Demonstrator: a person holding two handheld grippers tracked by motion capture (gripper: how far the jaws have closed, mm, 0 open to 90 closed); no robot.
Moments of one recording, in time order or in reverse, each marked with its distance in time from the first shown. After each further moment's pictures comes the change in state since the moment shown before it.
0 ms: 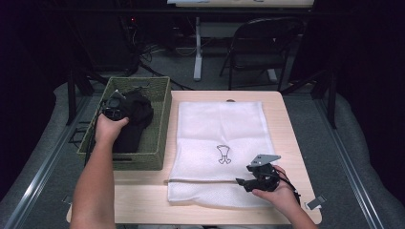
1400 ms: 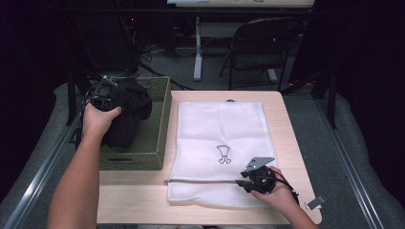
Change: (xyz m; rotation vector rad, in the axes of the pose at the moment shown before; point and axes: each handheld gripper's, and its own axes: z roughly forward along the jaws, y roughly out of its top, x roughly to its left) left arm -0.007 0.005 -0.079 -0.080 -0.023 0.010; right arm 0.009 0.002 0.004 0.067 0.039 -0.095
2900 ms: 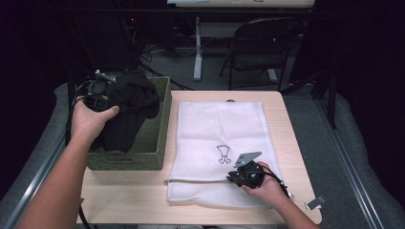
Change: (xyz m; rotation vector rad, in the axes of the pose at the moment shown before) left arm -0.037 -0.014 -0.077 -0.068 -0.106 0.104; right arm 0.001 0.022 0.025 0.005 0.099 -0.054
